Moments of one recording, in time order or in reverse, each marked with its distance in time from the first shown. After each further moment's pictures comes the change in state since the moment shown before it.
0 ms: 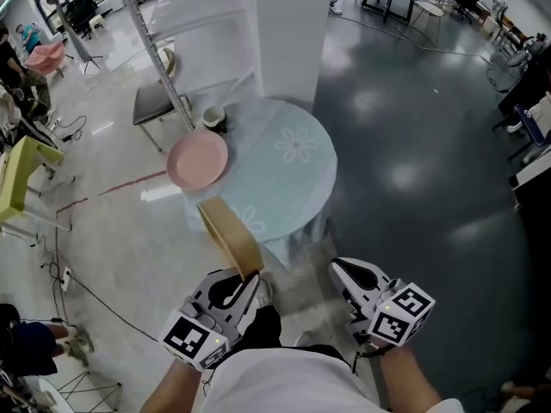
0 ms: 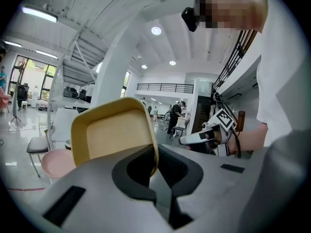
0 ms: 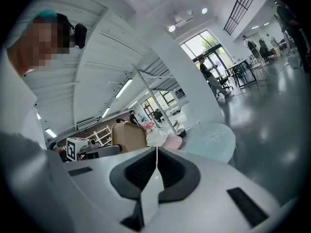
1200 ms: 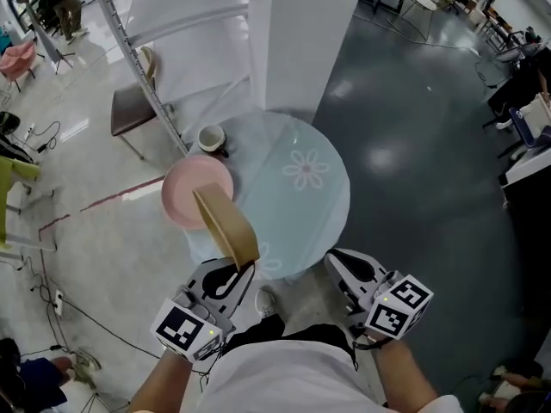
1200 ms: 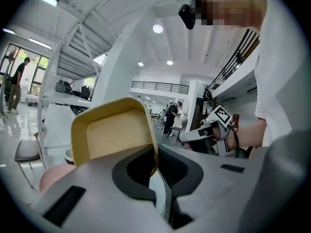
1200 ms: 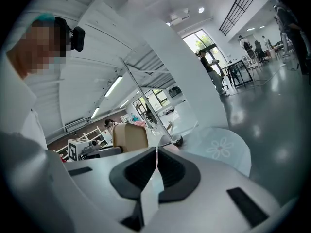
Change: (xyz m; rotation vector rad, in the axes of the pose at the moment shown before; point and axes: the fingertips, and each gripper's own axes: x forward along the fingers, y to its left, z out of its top) left arm 0.055 0.188 0.036 -0.013 0.018 -0.112; right arm 0.170 -0.039 0.076 0.030 0.015 -0.094
